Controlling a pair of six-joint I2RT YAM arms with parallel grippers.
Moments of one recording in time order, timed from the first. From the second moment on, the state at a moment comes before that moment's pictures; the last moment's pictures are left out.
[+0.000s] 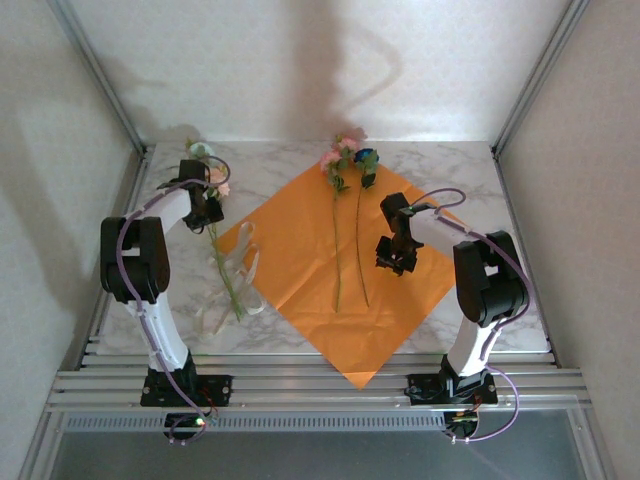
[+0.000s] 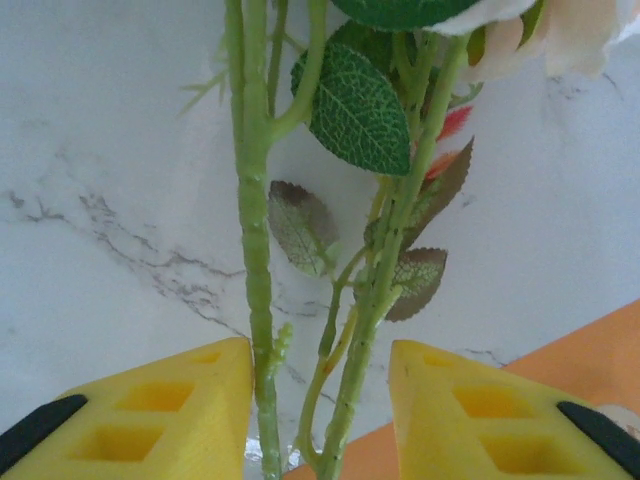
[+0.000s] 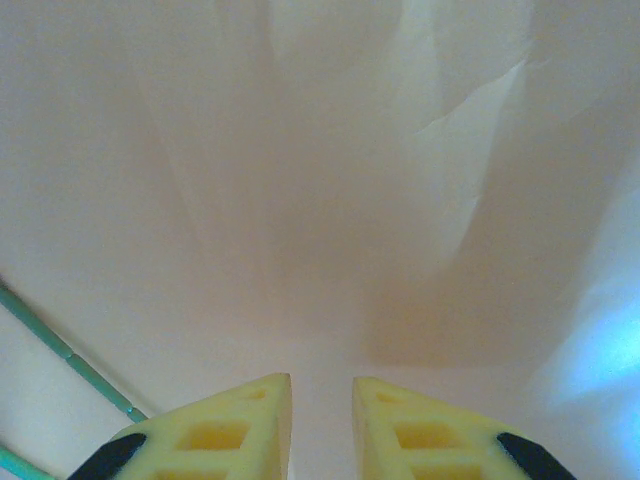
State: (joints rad) left arm 0.04 1.96 1.37 -0.56 -0.03 -0.37; right arm 0.38 1.80 1.16 -0.85 -0.13 0.72
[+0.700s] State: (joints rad) left arm 0.09 2.01 1.35 -0.49 -0.05 -0.34; right arm 0.38 1.80 1.18 -0.86 -0.13 0.72
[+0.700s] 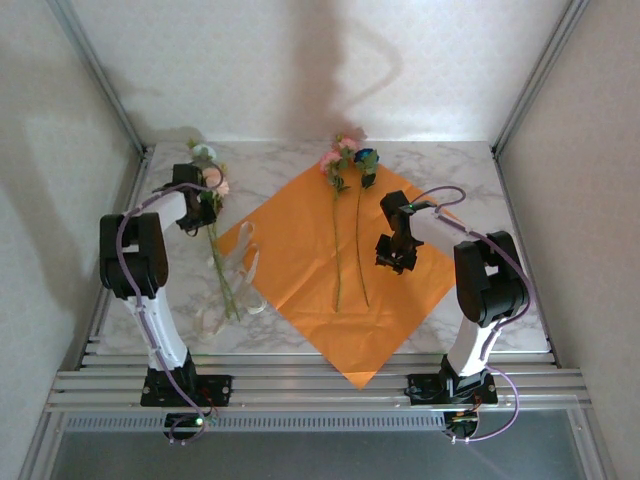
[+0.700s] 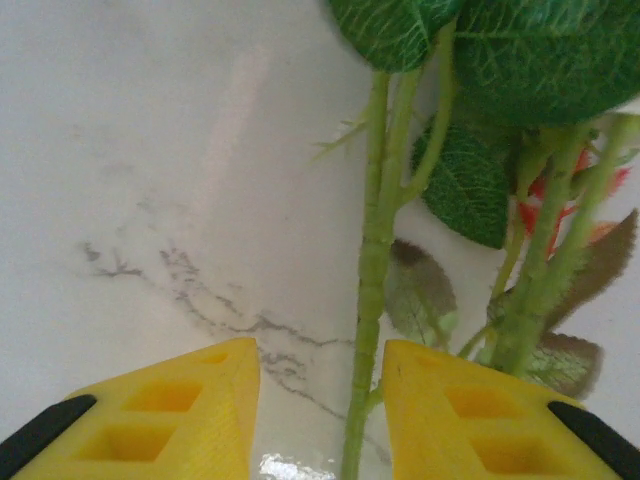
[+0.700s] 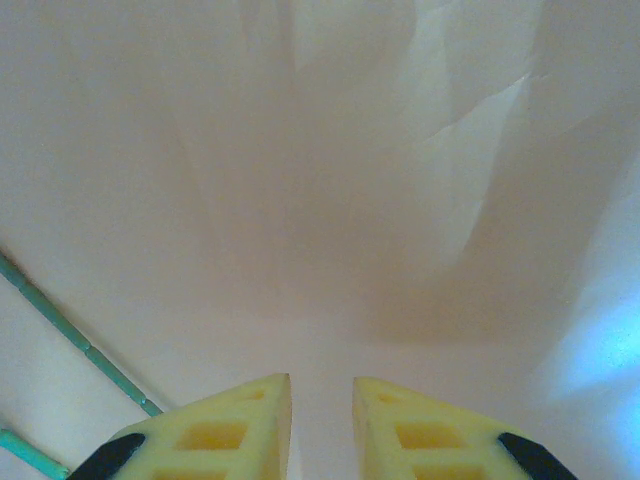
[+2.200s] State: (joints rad) left arm 0.05 2.03 1.38 -0.54 -0.20 -0.29; right arm 0.38 1.80 1.19 -0.86 -0.13 0.72
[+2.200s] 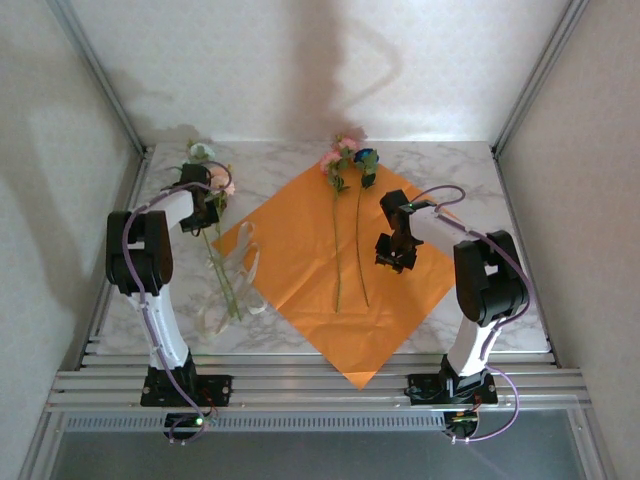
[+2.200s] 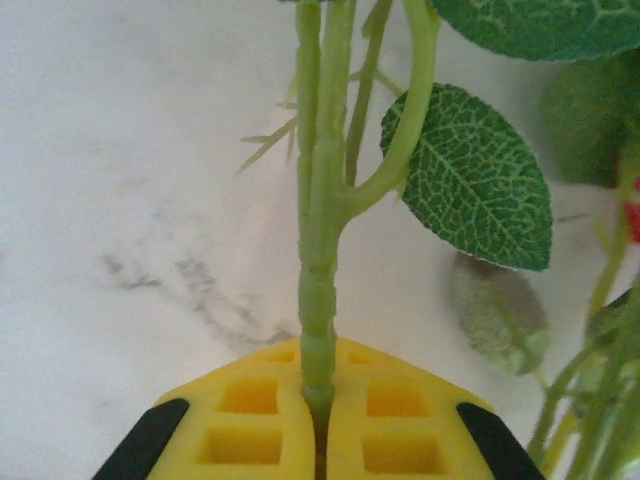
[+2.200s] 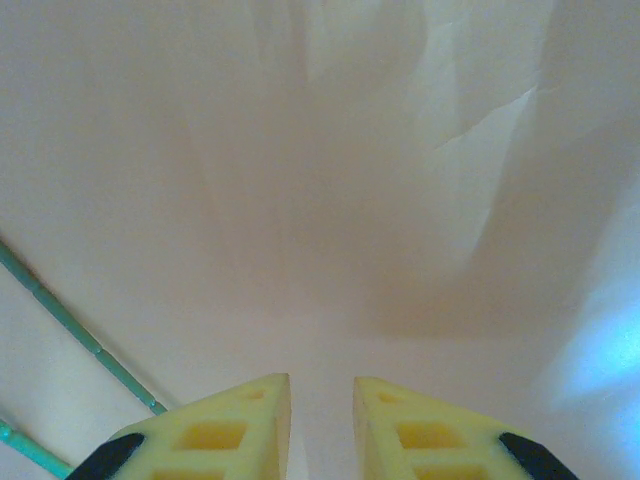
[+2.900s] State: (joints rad) left arm -0.36 1.83 1.89 -0.65 -0.14 -0.39; right arm 0.38 1.81 1.22 -0.87 -0.11 0.72
